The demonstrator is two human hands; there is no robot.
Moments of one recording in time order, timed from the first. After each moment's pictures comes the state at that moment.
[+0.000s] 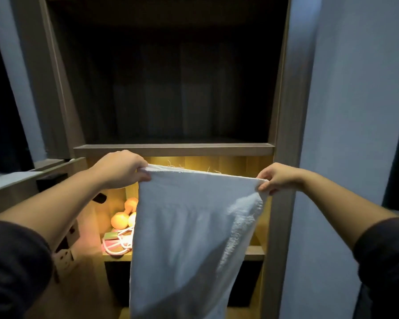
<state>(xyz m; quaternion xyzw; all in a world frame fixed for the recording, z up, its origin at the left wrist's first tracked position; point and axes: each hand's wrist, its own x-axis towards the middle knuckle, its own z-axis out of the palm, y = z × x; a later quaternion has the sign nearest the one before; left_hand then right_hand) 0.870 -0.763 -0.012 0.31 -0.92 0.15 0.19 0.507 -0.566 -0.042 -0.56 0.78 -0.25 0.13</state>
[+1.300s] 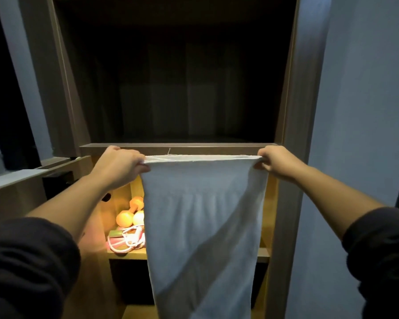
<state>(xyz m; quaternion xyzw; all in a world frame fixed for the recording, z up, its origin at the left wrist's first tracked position) 0.870 -0.775 -0.021 0.34 -0.87 0.24 0.27 0.523 -0.580 -0.017 -0.59 0.76 -0.23 -0.15</state>
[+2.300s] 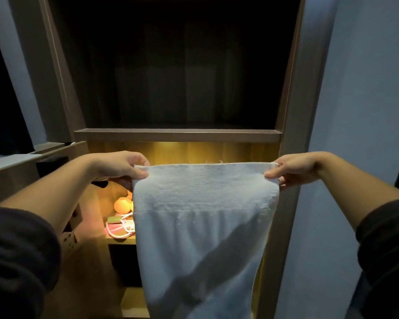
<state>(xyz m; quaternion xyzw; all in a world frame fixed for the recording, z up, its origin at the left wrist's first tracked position) 0.882 -0.794 -0.029 0.36 -0.85 -0.37 0.07 0.483 -0.562 -0.035 -0.48 0.69 -0.30 0.45</state>
